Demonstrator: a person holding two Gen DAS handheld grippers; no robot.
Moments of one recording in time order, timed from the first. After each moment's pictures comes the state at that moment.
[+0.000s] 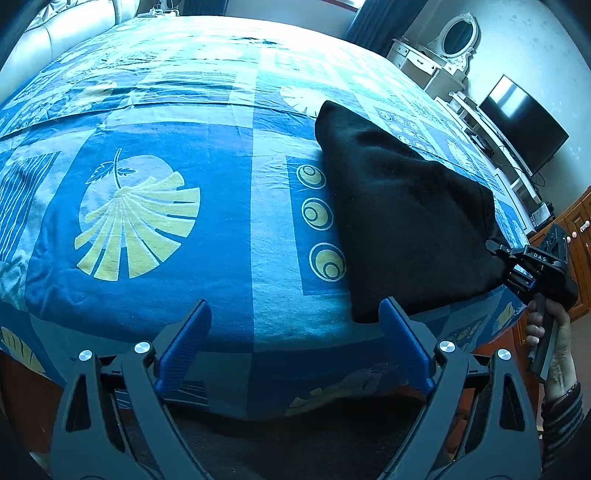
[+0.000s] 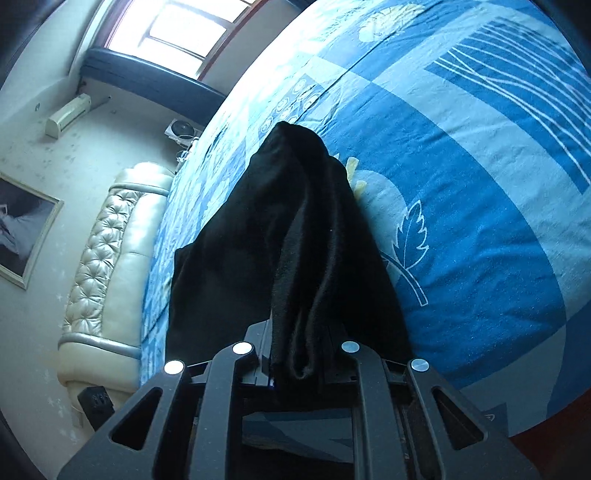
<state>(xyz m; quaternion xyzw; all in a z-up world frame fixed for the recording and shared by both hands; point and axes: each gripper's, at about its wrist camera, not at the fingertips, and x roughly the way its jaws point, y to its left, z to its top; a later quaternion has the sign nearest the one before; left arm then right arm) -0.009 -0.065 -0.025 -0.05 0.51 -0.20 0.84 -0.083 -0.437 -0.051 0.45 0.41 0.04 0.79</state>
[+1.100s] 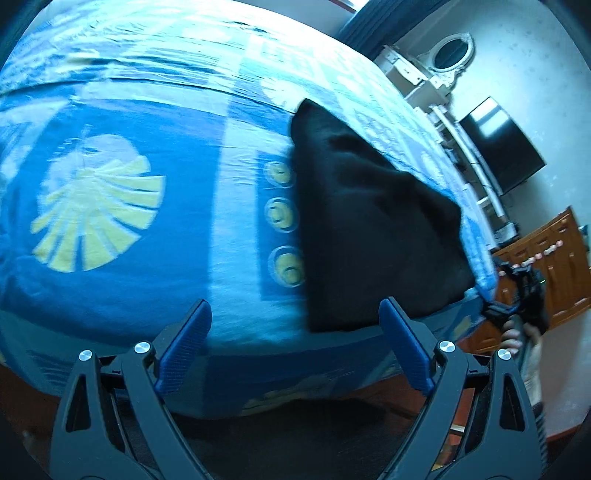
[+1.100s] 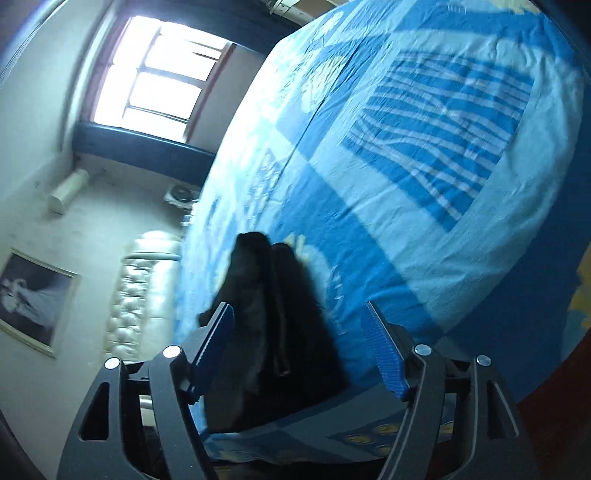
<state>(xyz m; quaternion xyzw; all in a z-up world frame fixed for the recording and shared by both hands) 0.006 -0.070 -0.029 -0.13 0.53 -0.26 0.80 -0.139 -0.485 -0.038 0.55 0.32 0.00 0.77</state>
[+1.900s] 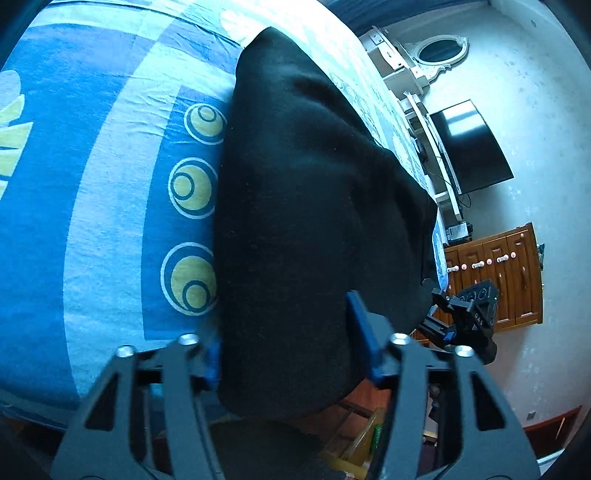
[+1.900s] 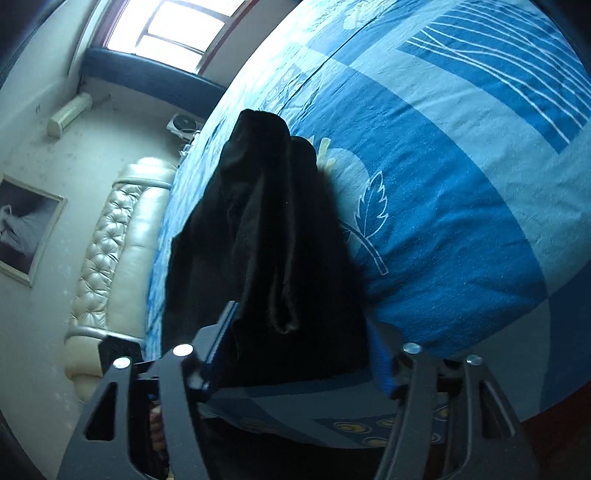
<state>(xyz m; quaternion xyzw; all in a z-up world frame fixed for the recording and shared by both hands) 0.041 -0.129 -0.078 -0.22 0.58 -0.33 0.71 -0.099 -0.430 -0.056 0.45 0.42 0.04 0.79</state>
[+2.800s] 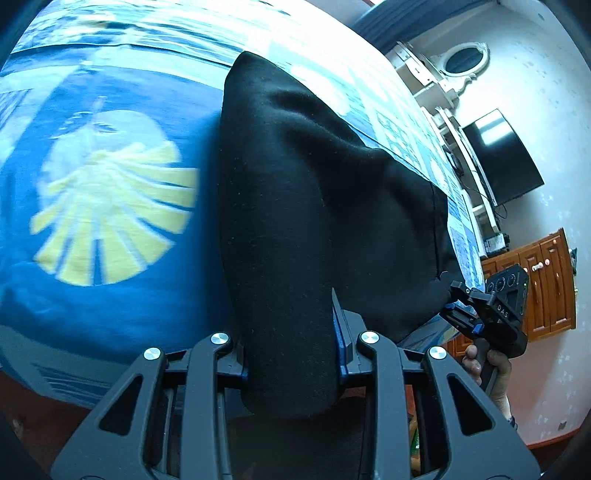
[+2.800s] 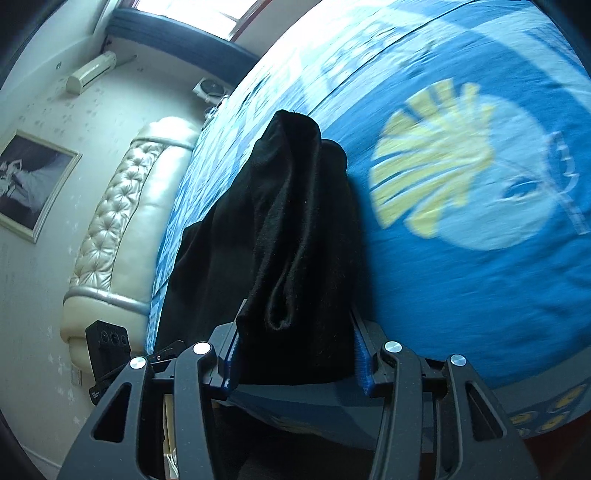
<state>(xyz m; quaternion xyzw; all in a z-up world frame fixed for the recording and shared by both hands) 0.026 -0.040 -0.045 -0.18 0.56 -0.25 0.77 -0.040 -0.334 -0.049 0.41 0.45 0.12 0.79</state>
